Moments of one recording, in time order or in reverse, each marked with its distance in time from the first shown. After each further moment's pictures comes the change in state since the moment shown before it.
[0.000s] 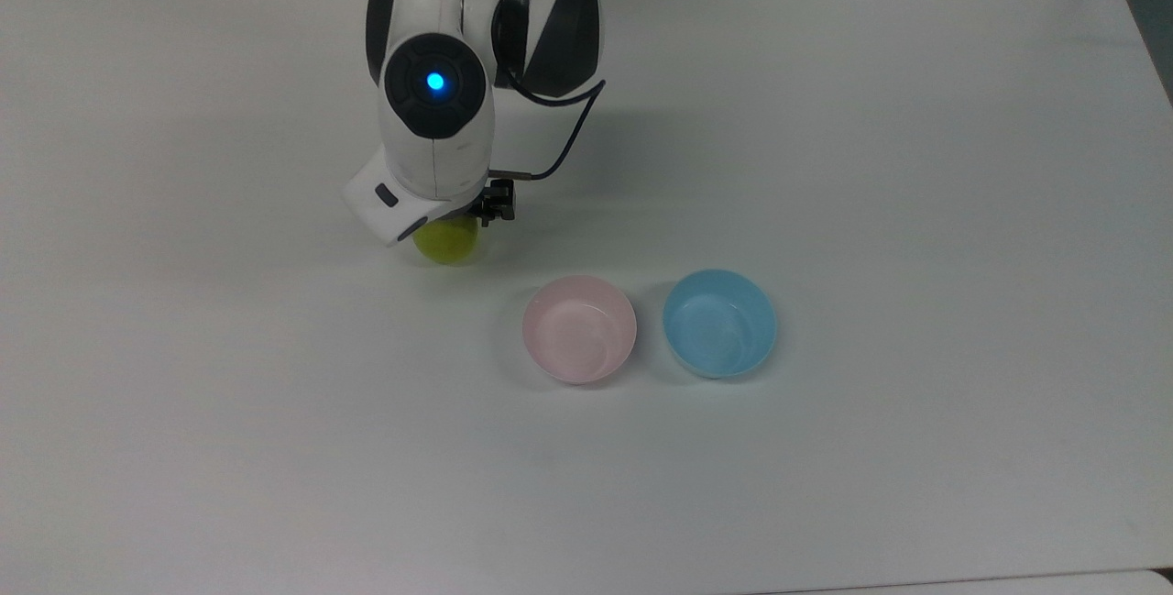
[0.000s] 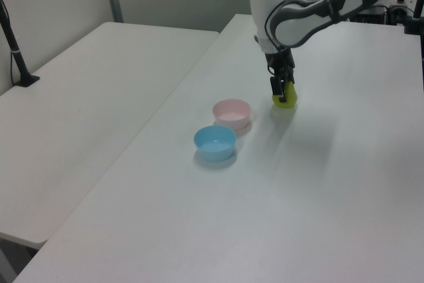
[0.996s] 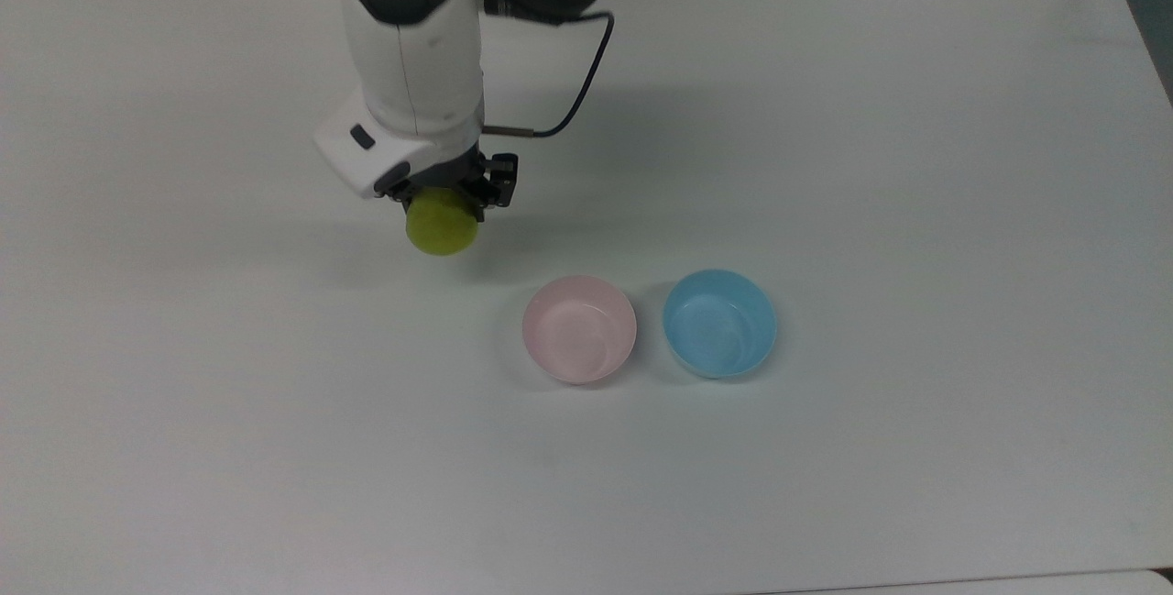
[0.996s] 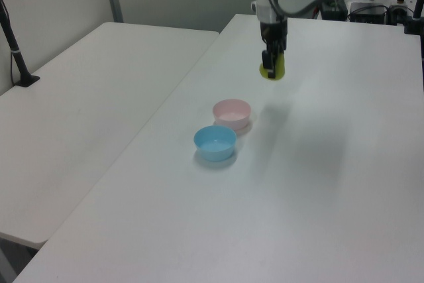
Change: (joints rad) arm -0.002 -0.099 0.001 0.075 0.091 0.004 0.002
